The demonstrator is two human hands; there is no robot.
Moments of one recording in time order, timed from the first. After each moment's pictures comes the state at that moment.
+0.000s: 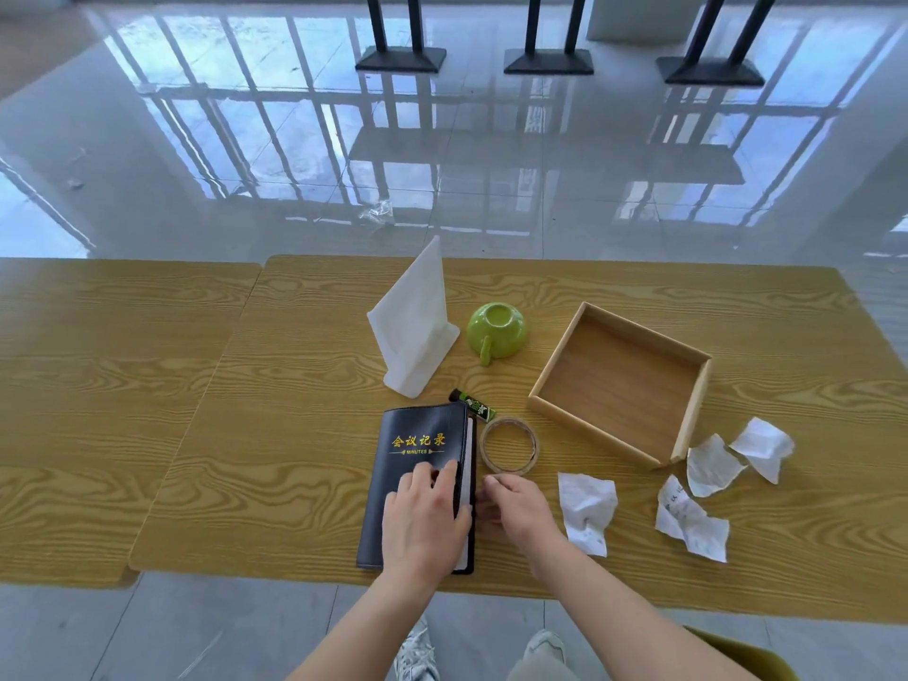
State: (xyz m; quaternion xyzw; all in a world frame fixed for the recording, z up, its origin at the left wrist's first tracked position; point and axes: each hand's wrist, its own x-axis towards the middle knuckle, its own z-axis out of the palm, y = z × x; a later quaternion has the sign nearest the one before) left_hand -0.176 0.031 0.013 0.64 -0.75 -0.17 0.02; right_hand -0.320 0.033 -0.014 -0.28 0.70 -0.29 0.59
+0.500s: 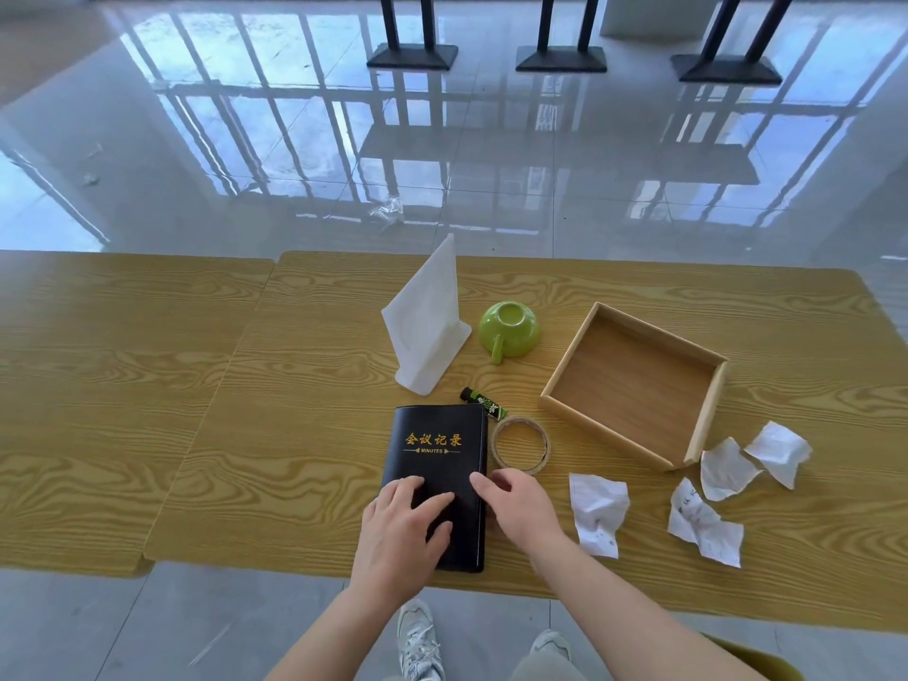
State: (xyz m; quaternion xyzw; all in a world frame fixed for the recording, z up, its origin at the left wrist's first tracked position) left_hand -0.124 0.044 -0.001 0.59 -0.78 -0.19 0.05; right_hand -0.310 0.028 -0.006 -0.40 0.74 -0.20 0.50
